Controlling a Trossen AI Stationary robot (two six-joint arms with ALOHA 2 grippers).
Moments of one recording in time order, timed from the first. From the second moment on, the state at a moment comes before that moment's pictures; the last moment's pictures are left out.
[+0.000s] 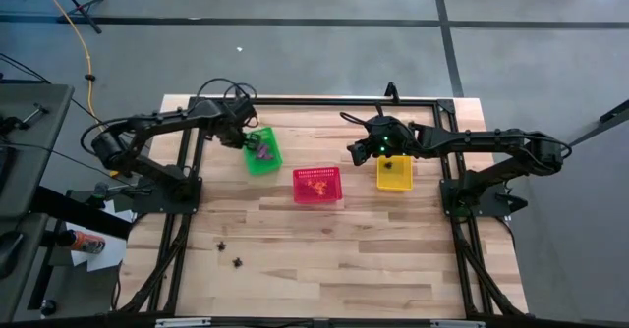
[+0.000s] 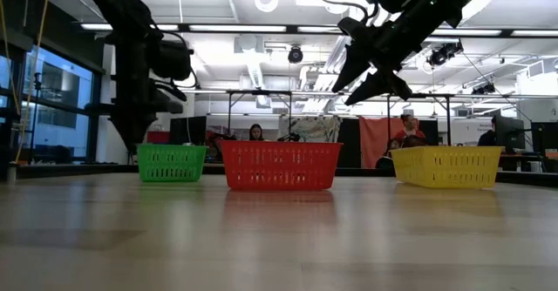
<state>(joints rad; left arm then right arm) 0.71 1.42 0.81 -0.83 -0.09 -0.60 -0.27 1.31 0.82 -0.20 0.10 0.70</state>
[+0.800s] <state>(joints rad) 0.87 1.45 0.92 -0.80 -0.09 -0.32 -0.27 1.31 0.82 -0.20 0.10 0.70</state>
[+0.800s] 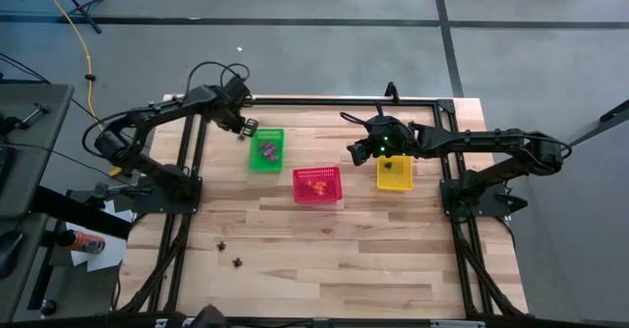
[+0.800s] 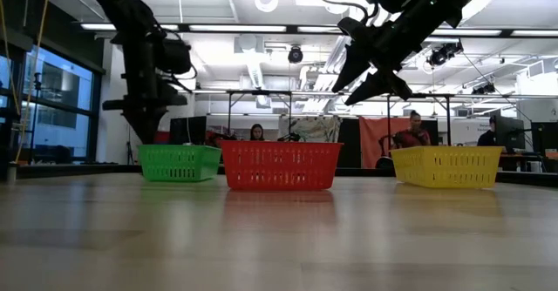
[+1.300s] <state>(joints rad) 0.92 1.67 1.04 -0.89 0.00 -0.10 -0.30 1.31 0.82 -0.20 0.11 0.73</state>
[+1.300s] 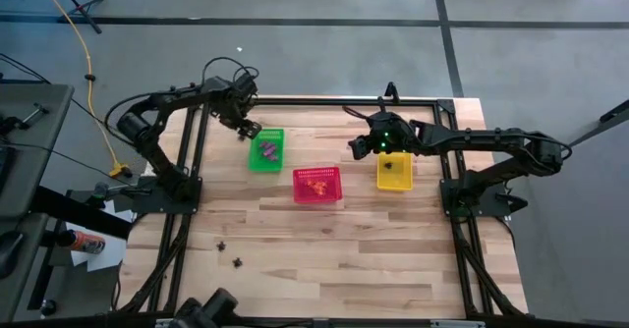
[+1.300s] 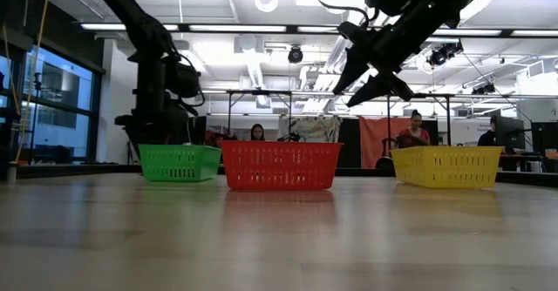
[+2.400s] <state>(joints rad) 0.92 1.92 1.18 -0.99 -0.05 0.24 -0.32 1.31 0.82 -0.20 0.11 0.76</state>
